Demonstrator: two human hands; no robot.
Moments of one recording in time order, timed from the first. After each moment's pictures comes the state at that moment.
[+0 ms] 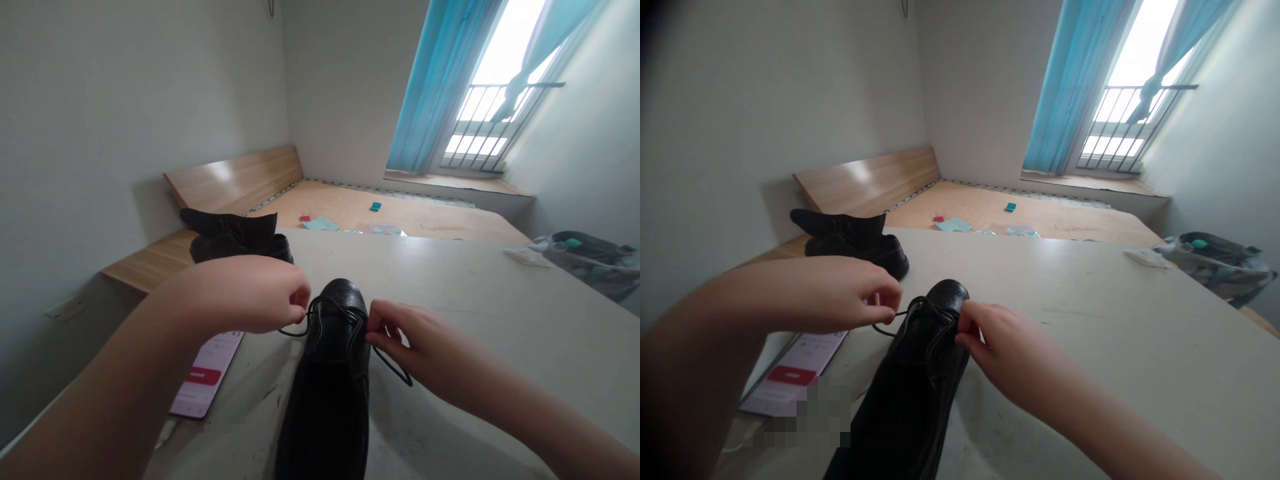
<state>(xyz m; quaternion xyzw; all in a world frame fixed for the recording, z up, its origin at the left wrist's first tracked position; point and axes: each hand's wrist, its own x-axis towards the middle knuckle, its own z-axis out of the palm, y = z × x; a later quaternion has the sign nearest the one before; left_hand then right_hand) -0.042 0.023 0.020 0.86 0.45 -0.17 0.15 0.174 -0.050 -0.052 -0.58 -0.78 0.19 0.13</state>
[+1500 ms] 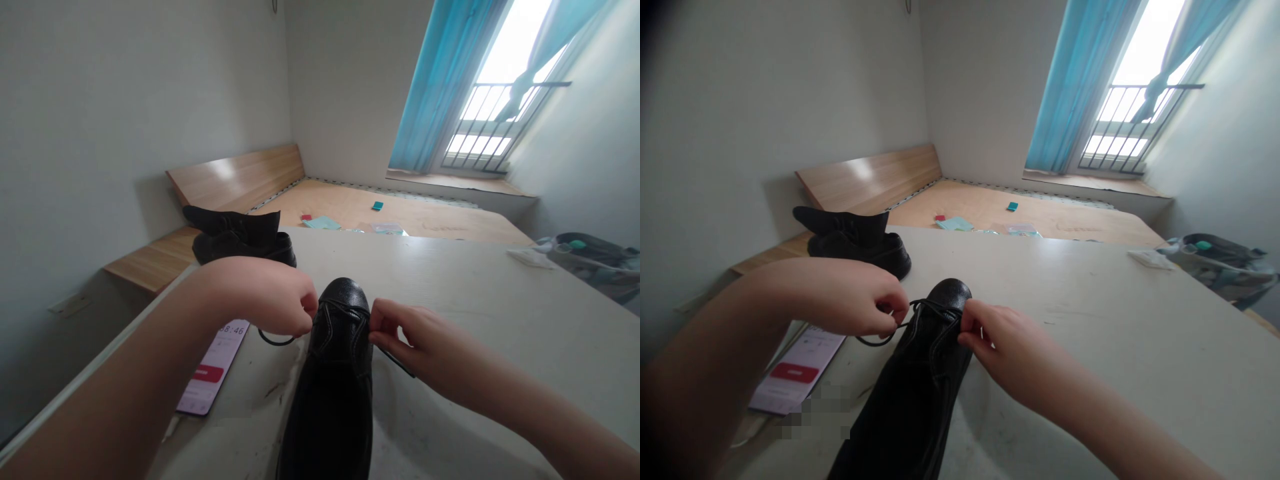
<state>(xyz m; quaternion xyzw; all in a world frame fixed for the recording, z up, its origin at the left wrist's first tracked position) -0.033 0.027 0.017 0.86 0.42 -0.23 0.20 0.173 -0.046 -0.053 -0.58 -0.78 0.22 0.11</state>
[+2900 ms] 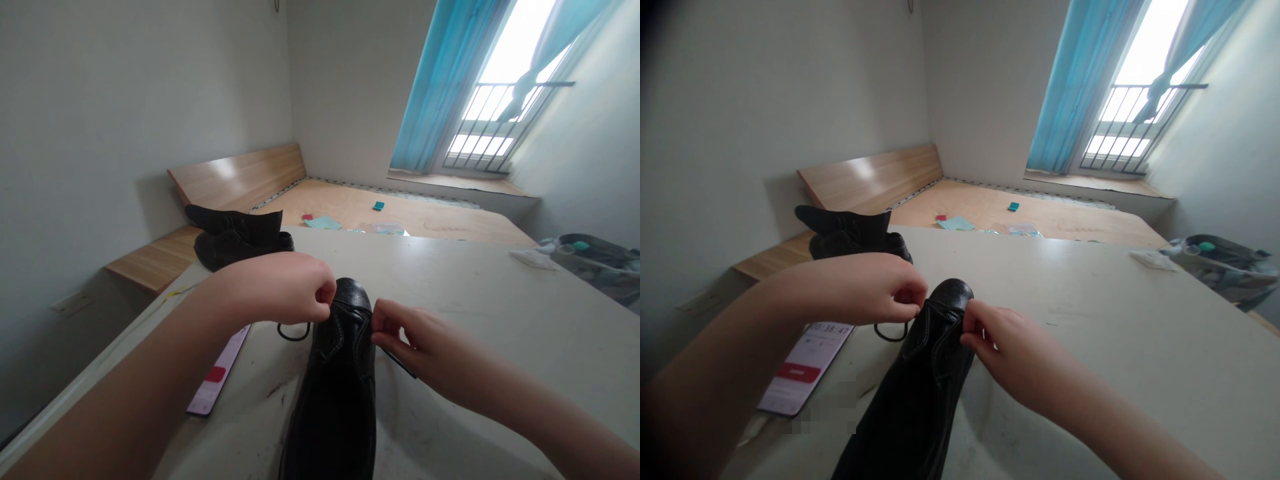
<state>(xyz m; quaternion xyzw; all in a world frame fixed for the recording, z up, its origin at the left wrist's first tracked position) -0.032 0.031 0.007 0.90 0.39 -0.11 0.17 0.170 -0.044 -0.057 -0.57 -0.78 0.22 0.11</state>
